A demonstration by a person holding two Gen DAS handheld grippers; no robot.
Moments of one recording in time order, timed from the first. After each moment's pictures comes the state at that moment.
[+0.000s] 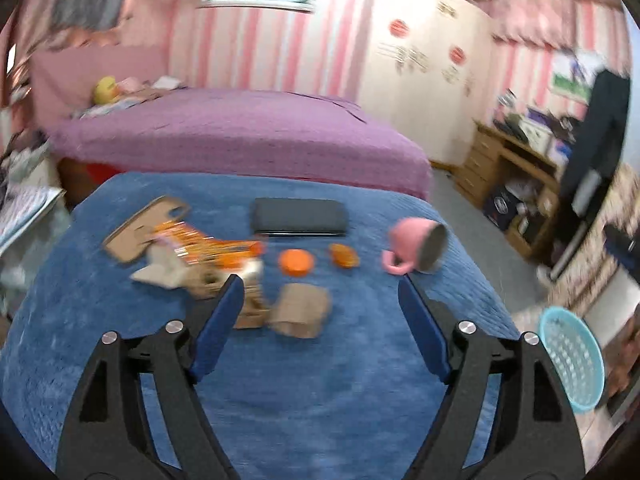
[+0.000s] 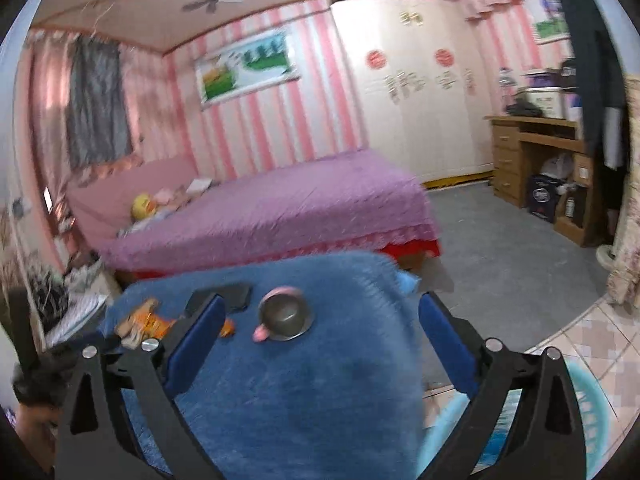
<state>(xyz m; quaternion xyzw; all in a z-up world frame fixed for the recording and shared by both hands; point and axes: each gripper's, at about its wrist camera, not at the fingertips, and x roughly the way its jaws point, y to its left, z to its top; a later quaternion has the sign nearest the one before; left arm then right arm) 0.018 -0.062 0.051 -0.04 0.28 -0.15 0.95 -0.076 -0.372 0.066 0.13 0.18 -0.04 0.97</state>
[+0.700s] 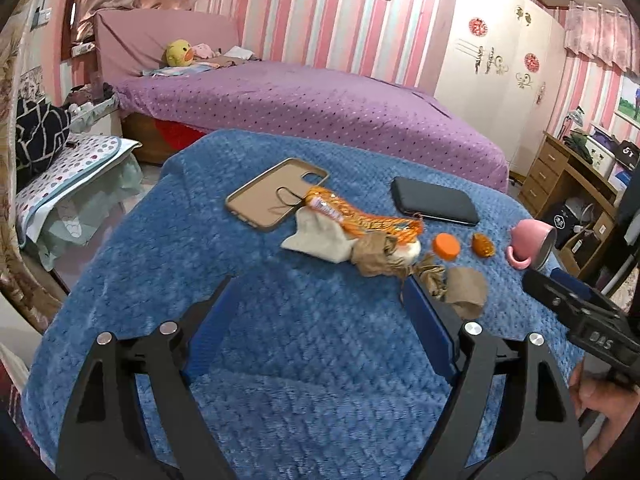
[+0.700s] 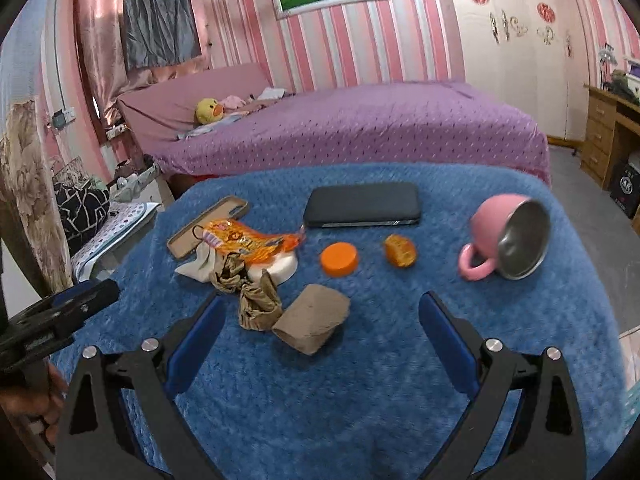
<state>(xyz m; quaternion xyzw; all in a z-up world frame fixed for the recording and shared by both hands) 0.049 0.057 0.013 -0.07 0.33 -0.05 0.94 0.061 -0.180 -0.020 0.09 0.31 0.08 0.94</state>
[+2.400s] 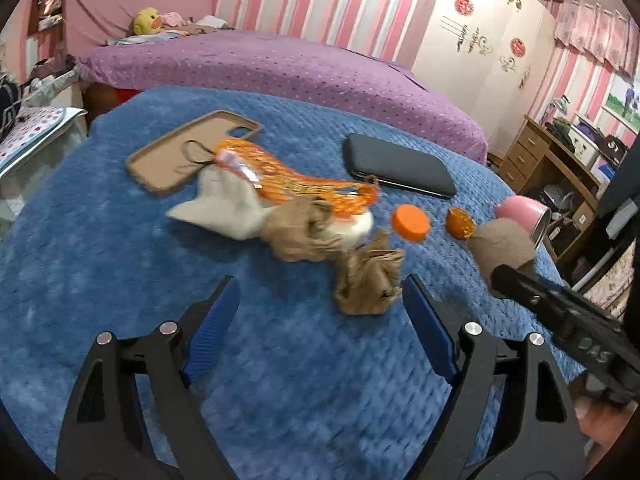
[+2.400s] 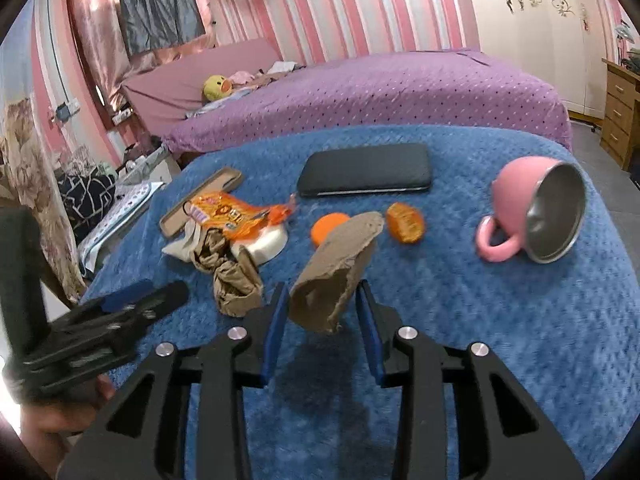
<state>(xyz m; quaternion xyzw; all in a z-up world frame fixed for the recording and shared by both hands) 0.097 -0.018 -0.035 -0.08 0.37 -0.11 0.92 0.083 -0.207 -0.043 0.11 0.34 0.11 0.93</state>
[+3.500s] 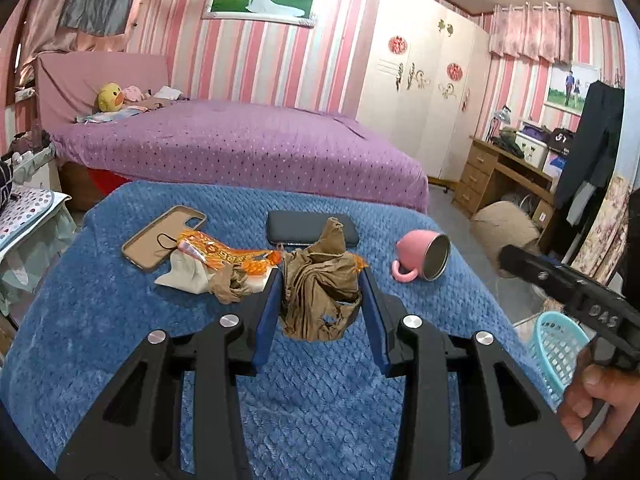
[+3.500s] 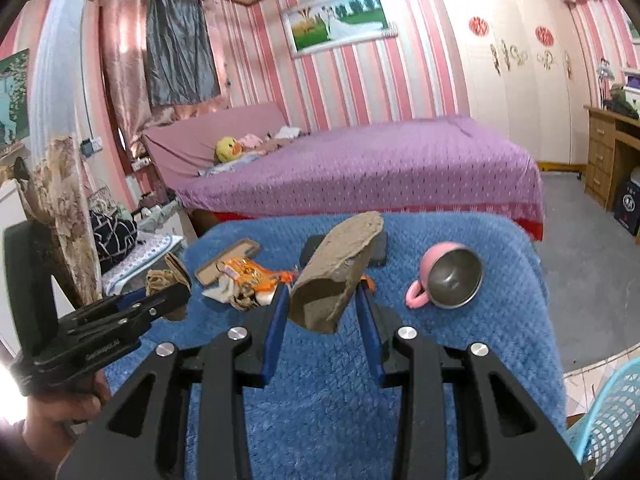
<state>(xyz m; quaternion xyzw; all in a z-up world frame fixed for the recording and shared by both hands) -0.005 -0.047 0.063 -0.05 0.25 -0.17 0.95 -0.034 -0.256 0.054 0.09 0.21 0.11 0.97</state>
